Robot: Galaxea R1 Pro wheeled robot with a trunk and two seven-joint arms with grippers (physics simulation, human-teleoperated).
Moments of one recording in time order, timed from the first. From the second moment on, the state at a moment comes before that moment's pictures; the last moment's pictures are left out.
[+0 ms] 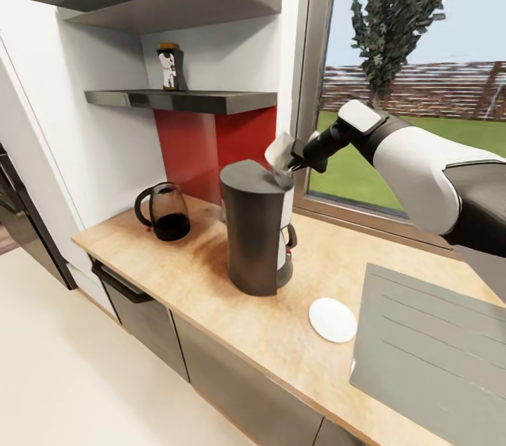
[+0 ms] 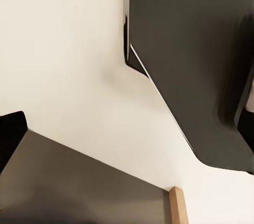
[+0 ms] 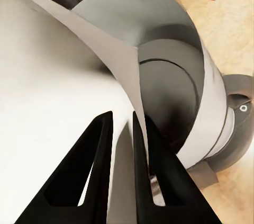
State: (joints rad) left arm 0.05 0.04 0.11 0.00 -0.10 -0.06 0.03; right arm -1.84 0.06 0.09 -0.03 -0.83 1.03 -0.22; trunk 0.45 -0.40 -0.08
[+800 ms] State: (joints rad) left arm 0.05 0.04 0.10 0.00 -0.10 -0.06 0.03; right arm -1.82 0.05 0.09 -0.03 -0.83 1.03 -0.22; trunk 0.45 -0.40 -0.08
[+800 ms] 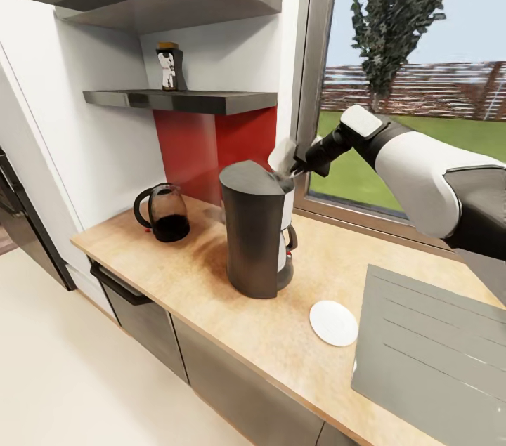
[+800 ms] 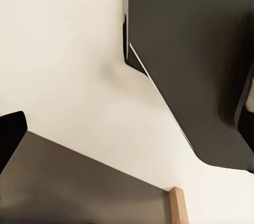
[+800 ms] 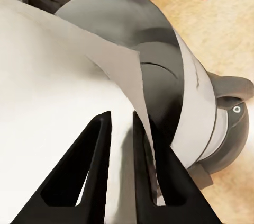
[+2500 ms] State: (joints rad) left arm 0.05 0.04 0.10 0.00 -0.10 -0.06 0.03; right arm -1.82 0.01 0.09 -0.06 -0.83 1.04 -0.22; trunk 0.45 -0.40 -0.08
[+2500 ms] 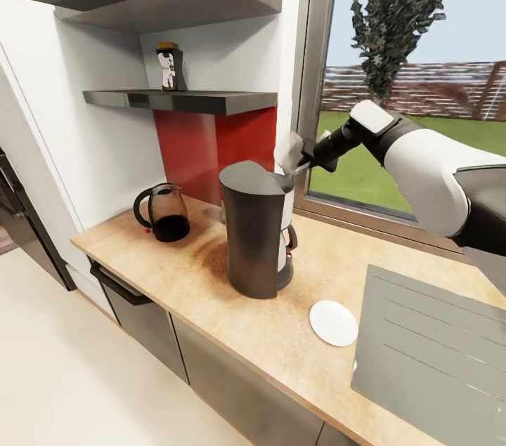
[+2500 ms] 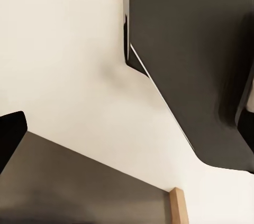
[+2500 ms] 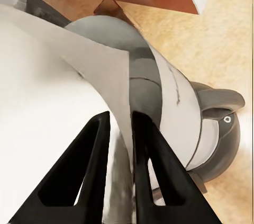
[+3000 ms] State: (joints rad) left arm 0.05 0.05 0.10 0.00 -0.10 -0.09 0.03; right arm -1.82 0.01 0.09 -0.07 -0.83 1.03 -0.22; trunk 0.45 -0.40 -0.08
